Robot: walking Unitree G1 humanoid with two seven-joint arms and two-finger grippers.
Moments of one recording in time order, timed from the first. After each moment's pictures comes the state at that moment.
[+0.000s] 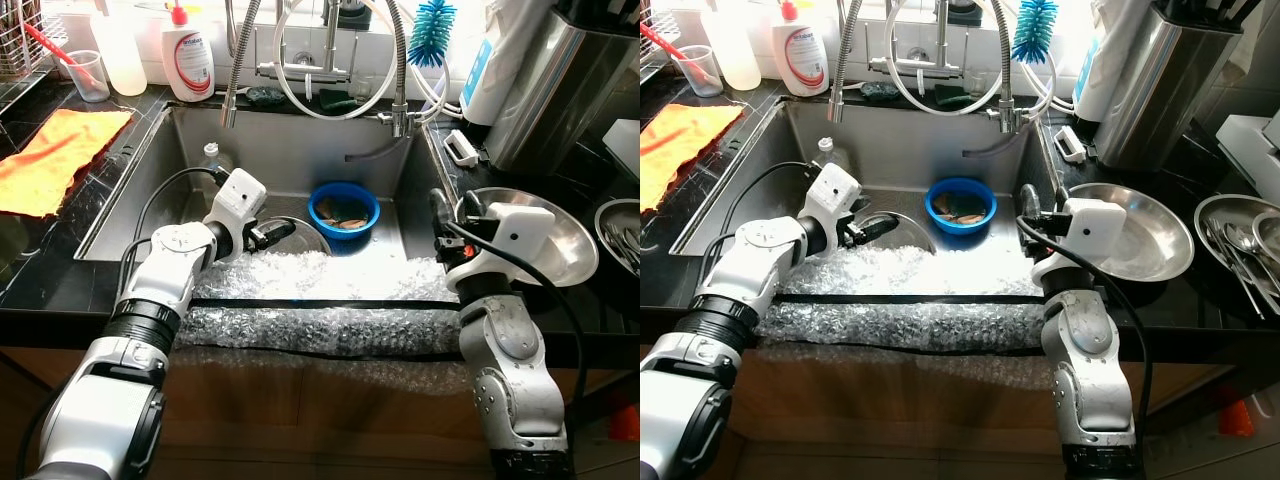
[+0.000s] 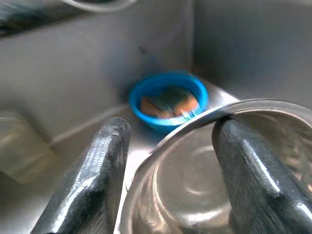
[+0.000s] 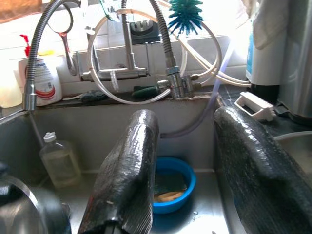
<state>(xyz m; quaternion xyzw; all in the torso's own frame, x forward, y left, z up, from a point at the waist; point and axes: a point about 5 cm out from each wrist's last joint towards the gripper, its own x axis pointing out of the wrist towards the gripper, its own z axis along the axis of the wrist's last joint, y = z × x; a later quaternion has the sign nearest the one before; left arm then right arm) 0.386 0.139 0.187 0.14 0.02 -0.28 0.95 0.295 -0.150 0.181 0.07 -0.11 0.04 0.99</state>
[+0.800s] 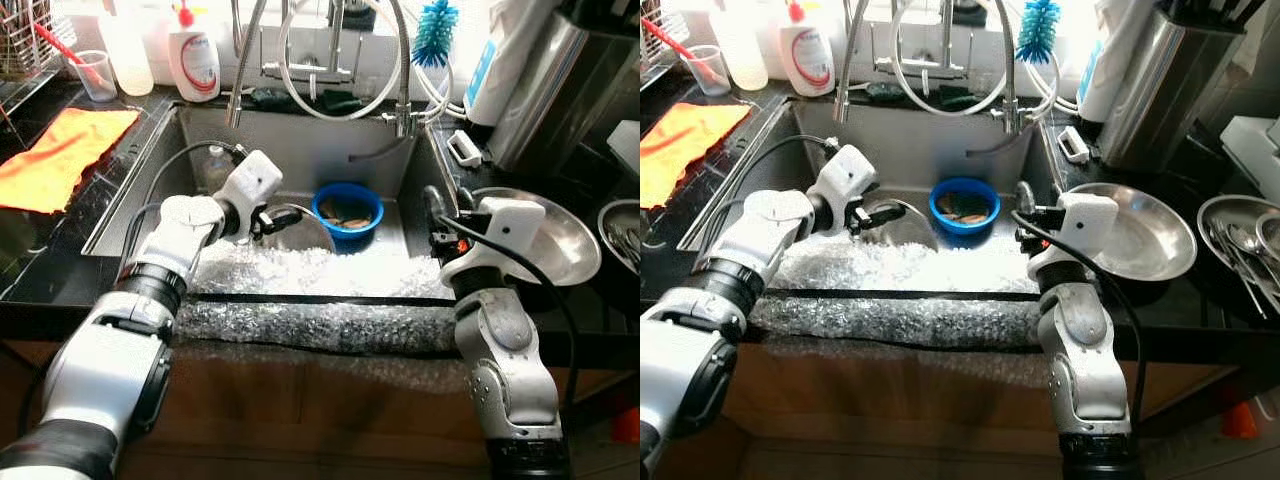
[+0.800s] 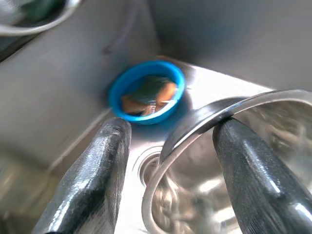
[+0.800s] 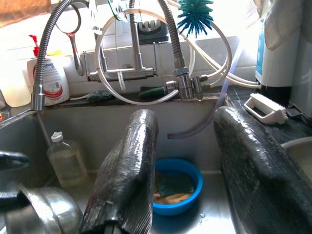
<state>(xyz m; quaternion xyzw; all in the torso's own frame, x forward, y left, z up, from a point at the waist) 0.399 0.123 0.212 0.28 0.05 -0.41 0.86 0.303 -0.148 0.183 0.06 -0.11 0.05 0.99</state>
